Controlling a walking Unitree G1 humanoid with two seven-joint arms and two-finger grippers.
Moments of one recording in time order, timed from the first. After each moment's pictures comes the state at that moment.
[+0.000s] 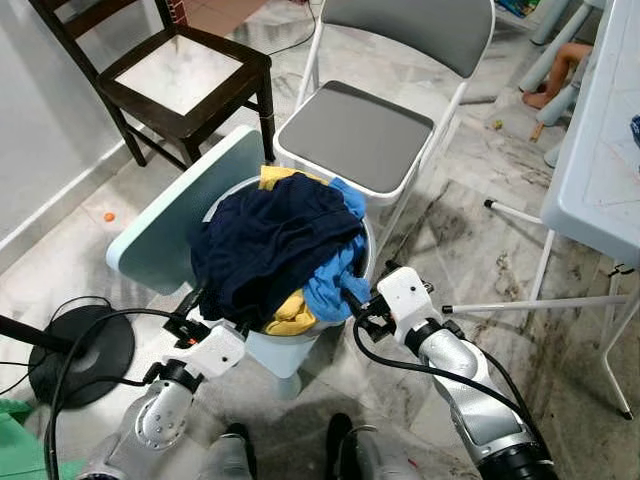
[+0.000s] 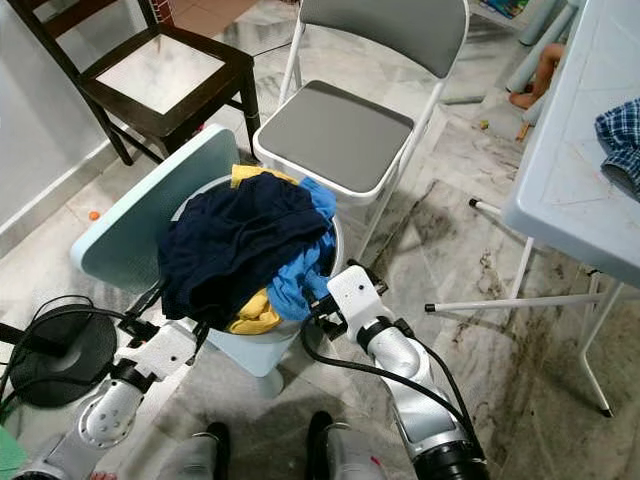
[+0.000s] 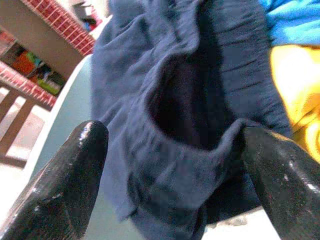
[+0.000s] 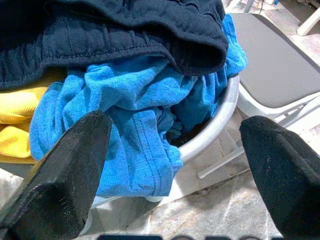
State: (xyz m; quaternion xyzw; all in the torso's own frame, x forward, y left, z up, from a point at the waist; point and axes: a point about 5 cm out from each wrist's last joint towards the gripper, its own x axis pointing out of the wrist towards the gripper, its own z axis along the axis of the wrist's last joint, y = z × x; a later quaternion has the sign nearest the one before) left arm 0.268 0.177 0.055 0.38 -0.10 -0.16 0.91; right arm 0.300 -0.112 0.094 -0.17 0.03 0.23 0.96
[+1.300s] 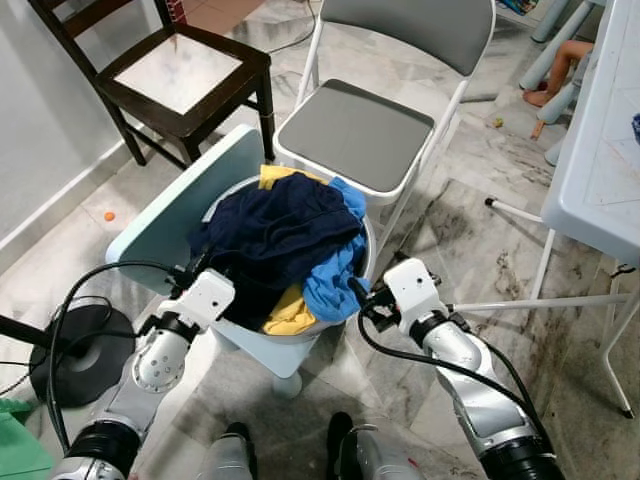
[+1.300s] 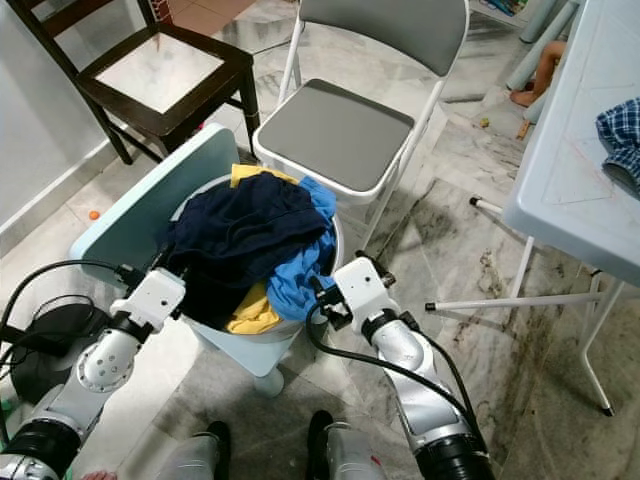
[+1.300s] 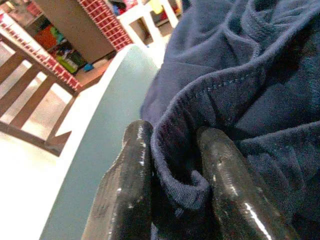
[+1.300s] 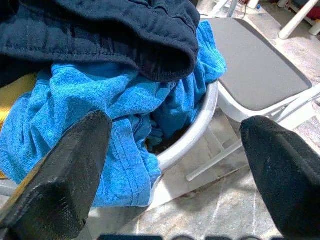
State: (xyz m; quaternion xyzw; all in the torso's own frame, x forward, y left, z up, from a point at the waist) left arm 0.315 0.195 0.090 0.32 -0.10 -0.09 0.94; right arm 0.307 -0.118 0.101 -0.17 0.02 0.21 0.96
